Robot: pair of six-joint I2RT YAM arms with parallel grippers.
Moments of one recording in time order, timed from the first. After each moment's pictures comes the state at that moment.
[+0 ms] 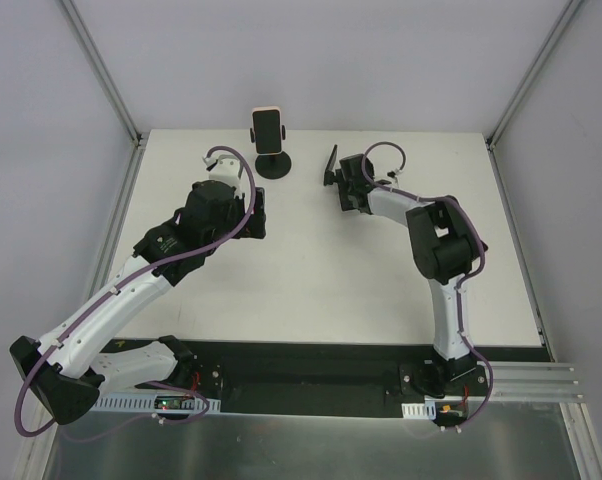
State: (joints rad) left arm -0.67 1.05 1.12 -0.61 -0.36 -0.34; right arm 0.46 2.16 1.51 -0.14 0.36 1.67
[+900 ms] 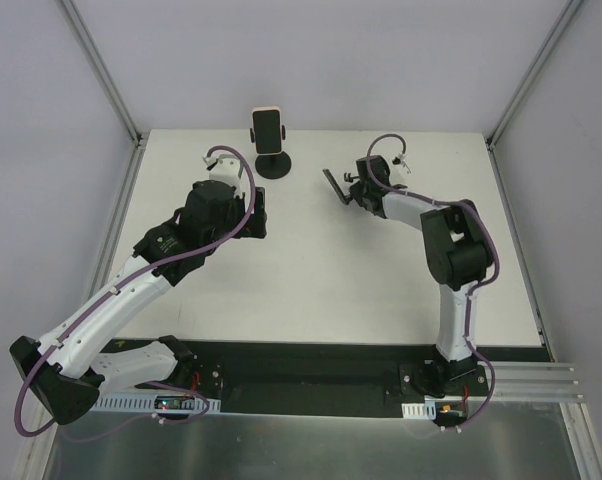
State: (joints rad) left arm -0.67 1.05 1.12 -0.60 -0.35 -0.34; right arm 0.41 2.13 1.46 -0.13 0.36 1.33
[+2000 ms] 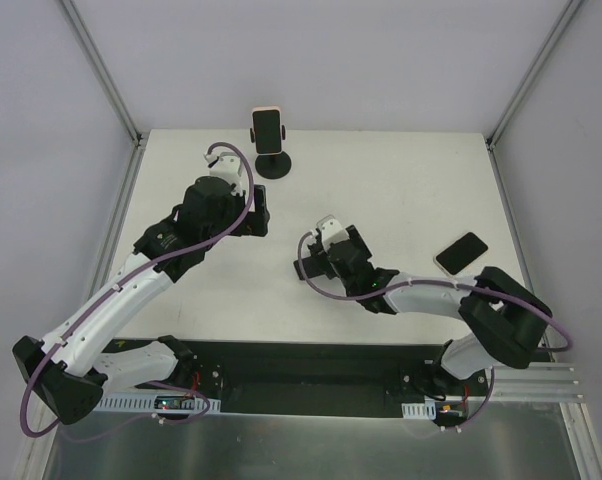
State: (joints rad) left arm -0.63 1.06 1.12 -0.58 -0.25 -0.35; right arm 0.93 1.54 0.67 0.34 0.56 -0.11
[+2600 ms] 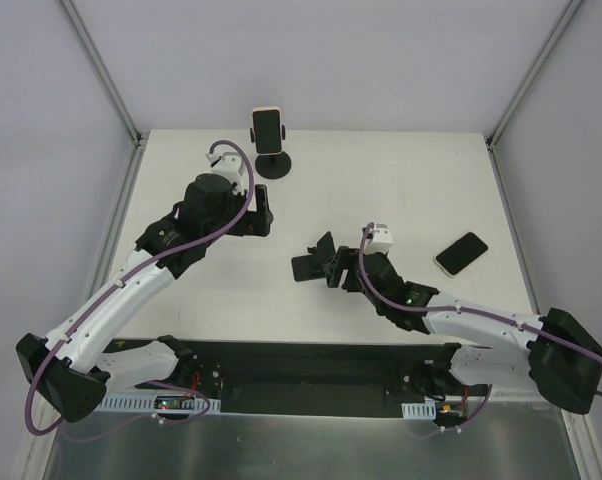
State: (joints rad) left arm -0.60 1.09 1.12 -0.57 -0.16 -0.37; right arm 0.97 1.11 0.52 0.05 0.46 0.71
